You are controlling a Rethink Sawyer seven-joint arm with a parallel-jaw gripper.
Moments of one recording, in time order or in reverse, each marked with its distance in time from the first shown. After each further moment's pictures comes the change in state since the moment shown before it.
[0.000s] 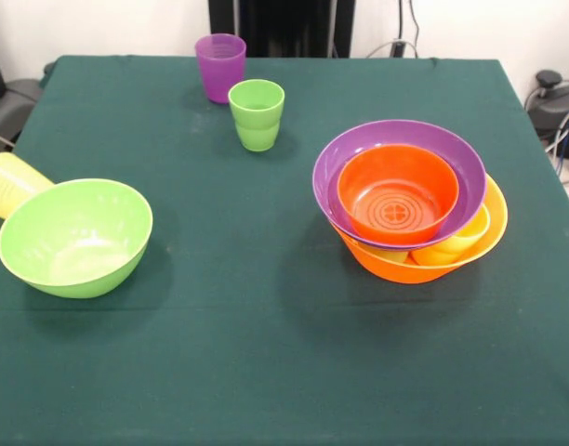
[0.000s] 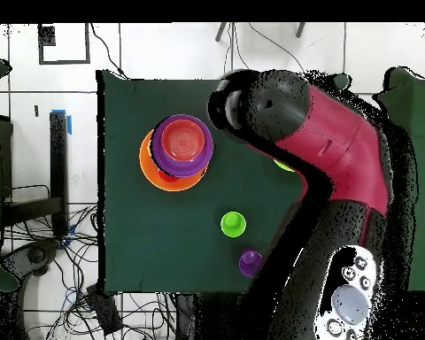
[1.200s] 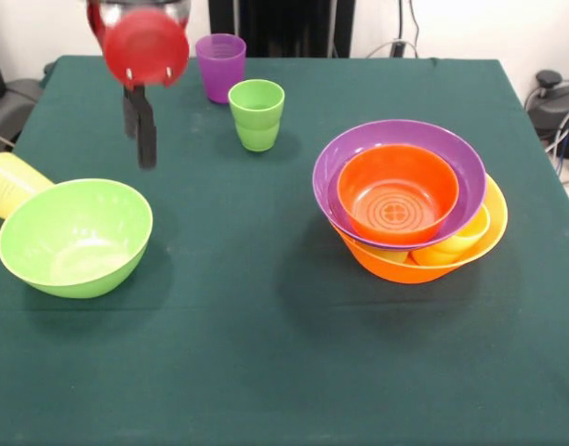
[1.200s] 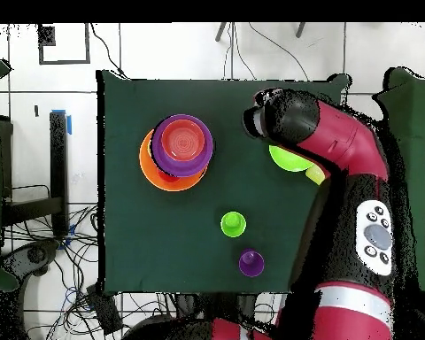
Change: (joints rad) arm -0.203 0.133 0.266 0.017 -0.234 -0.232 -0.138
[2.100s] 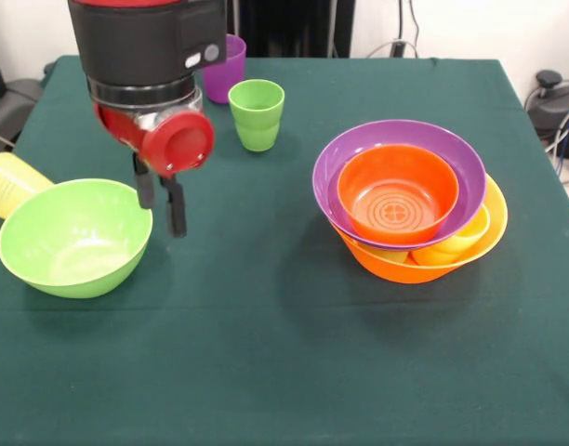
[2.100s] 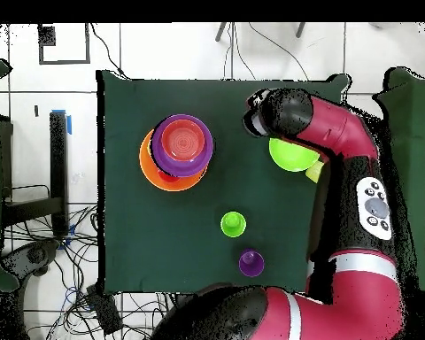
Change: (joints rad) arm -0.097 0.086 0.196 -0.086 -0.168 0.048 -0.200
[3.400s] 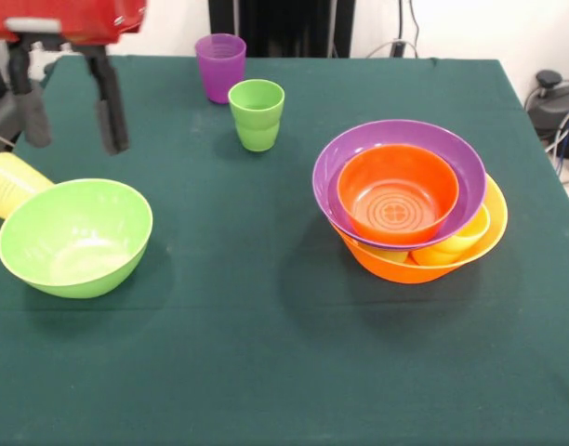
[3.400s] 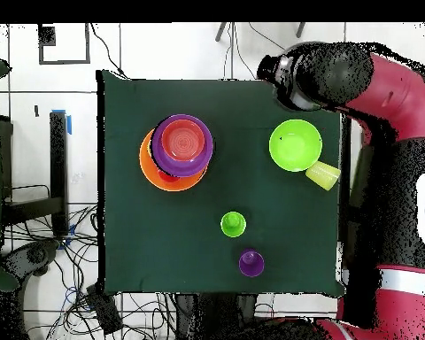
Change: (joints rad) arm -0.130 -0.102 0.219 -0.149 -0.115 0.220 -0.584
